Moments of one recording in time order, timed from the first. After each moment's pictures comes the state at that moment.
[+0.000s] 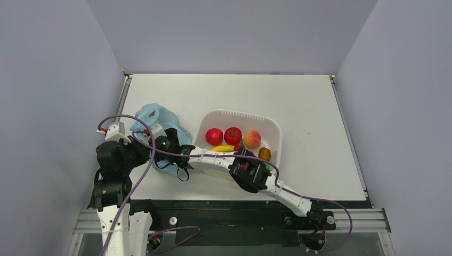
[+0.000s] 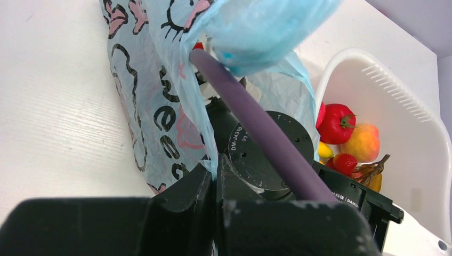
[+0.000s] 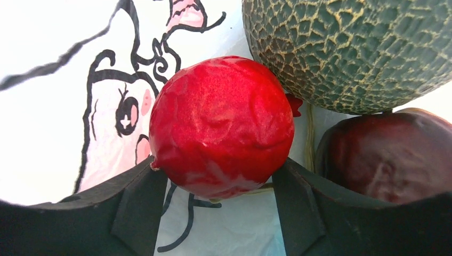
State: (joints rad) left arm 0.18 0.51 0.76 -0.73 0.22 -0.44; right arm 1.19 2.61 2.18 -0.10 0.34 0.21
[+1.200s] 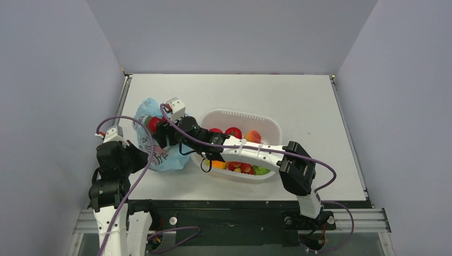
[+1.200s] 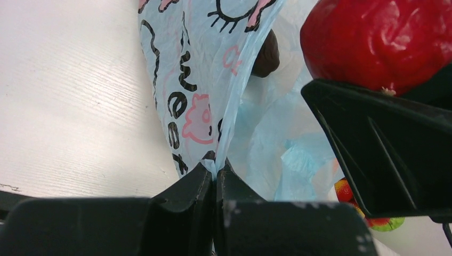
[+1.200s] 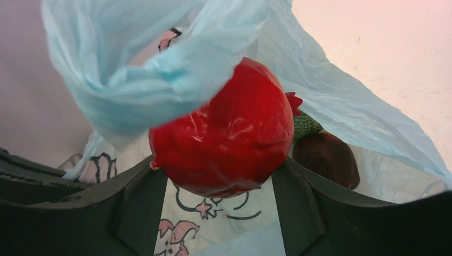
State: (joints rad) left arm 0.16 0.54 0.84 -0.92 0.10 -0.46; right arm 1.15 1.99 1.66 0.11 0.18 0.33
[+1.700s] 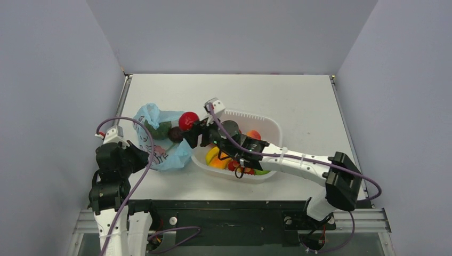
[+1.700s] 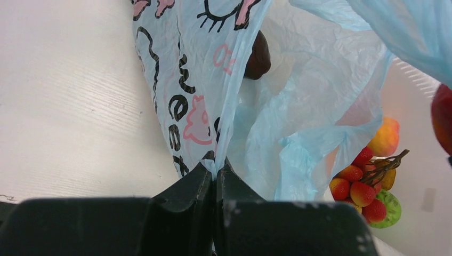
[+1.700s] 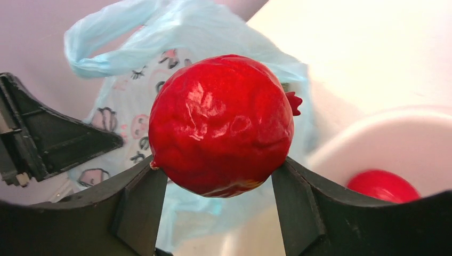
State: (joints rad) left arm 0.17 0.51 0.83 -0.91 0.13 -0.45; right arm 1.10 1.62 1.24 0.24 0.15 0.41
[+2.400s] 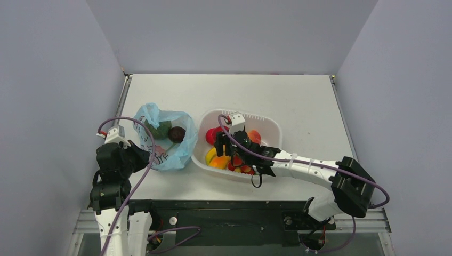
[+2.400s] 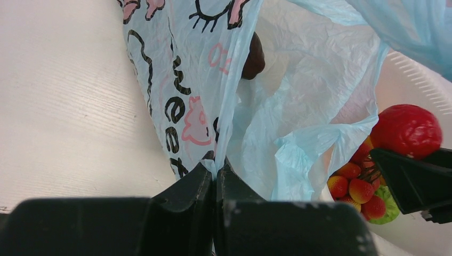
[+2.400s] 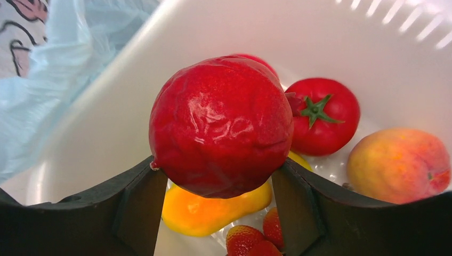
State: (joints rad) left arm 0.17 0.50 0.81 -0.88 0.16 -0.44; right arm 1.00 1.41 0.88 0.09 0.36 0.40
